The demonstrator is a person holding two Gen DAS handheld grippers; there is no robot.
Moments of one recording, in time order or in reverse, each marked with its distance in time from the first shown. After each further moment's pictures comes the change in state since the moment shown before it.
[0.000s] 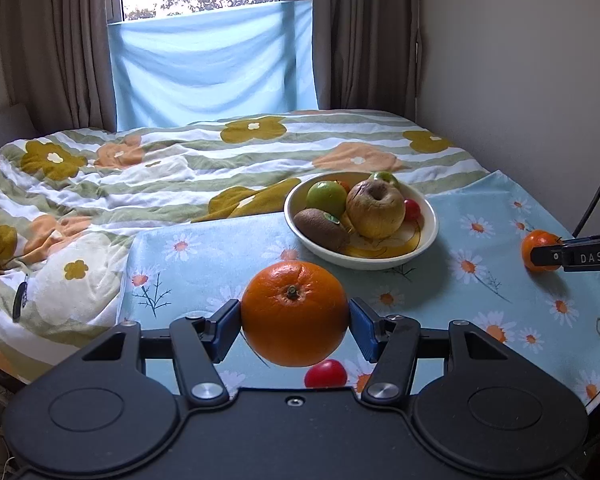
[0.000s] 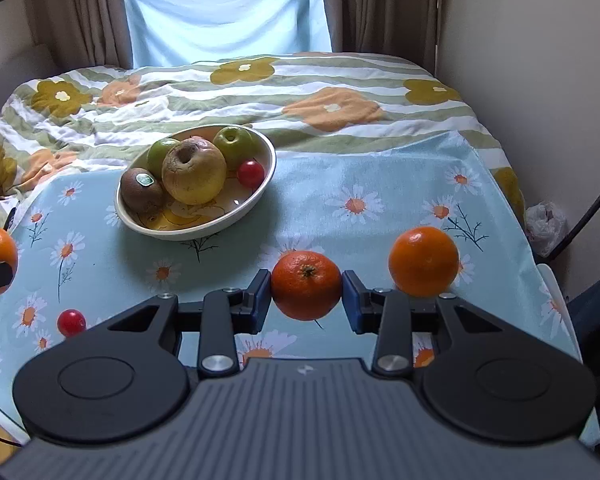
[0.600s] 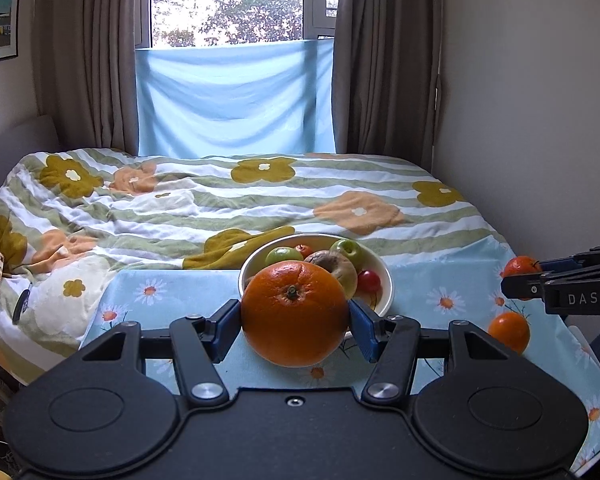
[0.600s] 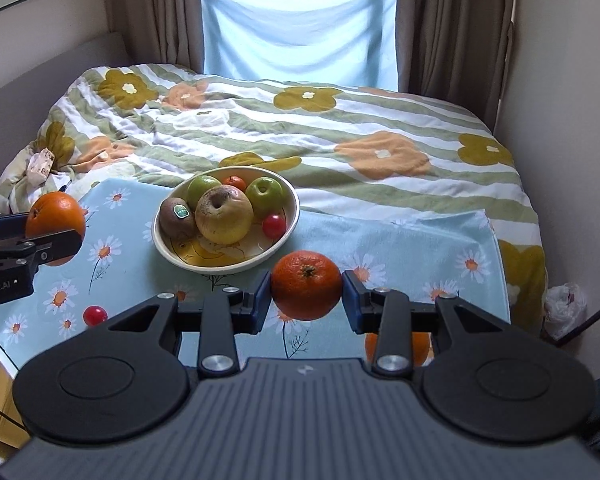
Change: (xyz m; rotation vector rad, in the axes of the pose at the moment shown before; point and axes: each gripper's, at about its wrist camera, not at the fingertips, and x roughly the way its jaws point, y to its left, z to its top) left arm -0.004 -0.079 0.045 -0.100 -0.107 0.077; right arm -0.021 -0.035 0.054 -0.198 -0.066 0.167
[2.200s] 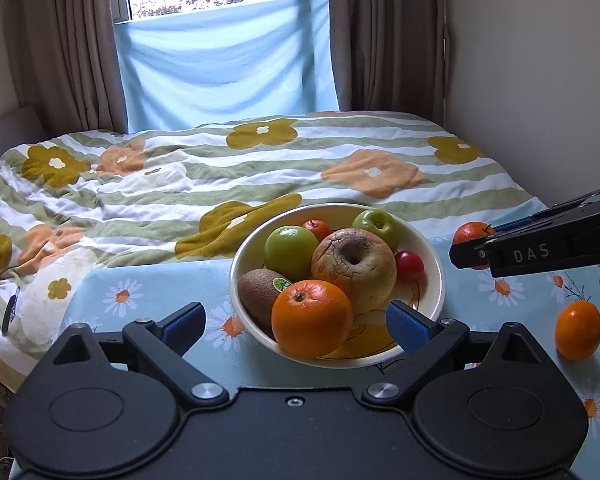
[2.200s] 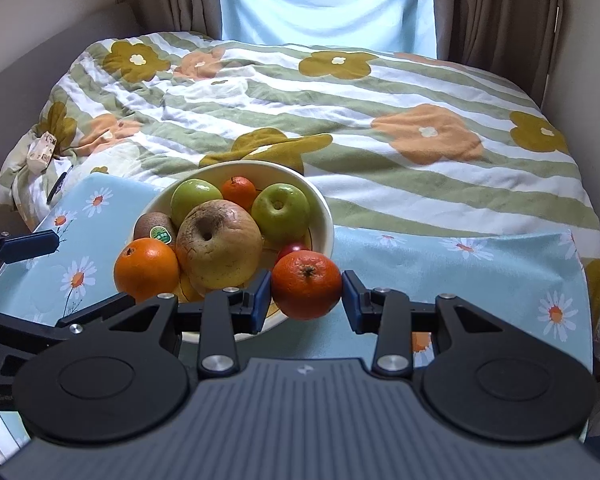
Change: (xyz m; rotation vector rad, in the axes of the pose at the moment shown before) left arm 0.104 0.003 0.008 0.066 0.118 0.032; right arm 0.135 0.011 0.046 -0.001 0.117 0.089
